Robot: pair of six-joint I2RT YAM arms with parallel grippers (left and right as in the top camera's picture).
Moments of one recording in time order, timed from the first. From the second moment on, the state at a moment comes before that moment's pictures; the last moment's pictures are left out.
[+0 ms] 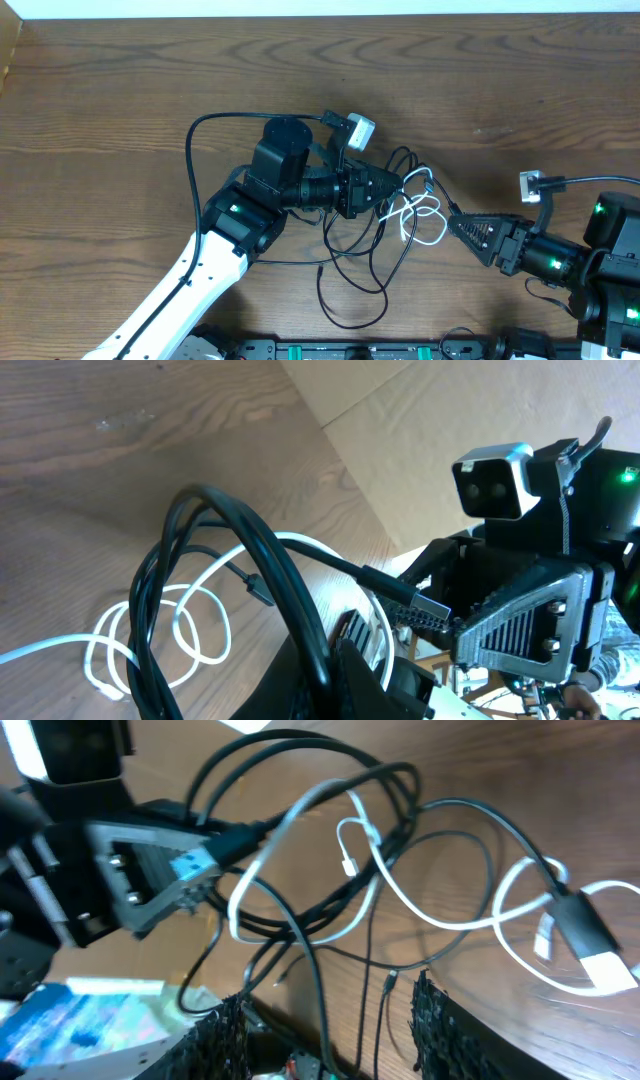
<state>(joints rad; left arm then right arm) -0.57 1.24 0.98 -0.17 0.81 -0.59 -0.19 0.74 0.88 -1.01 -1.02 0.26</state>
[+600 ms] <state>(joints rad) -0.57 1.24 0.98 -0.17 0.81 -0.59 0.02 0.76 0.87 -0.79 -0.93 0.49</state>
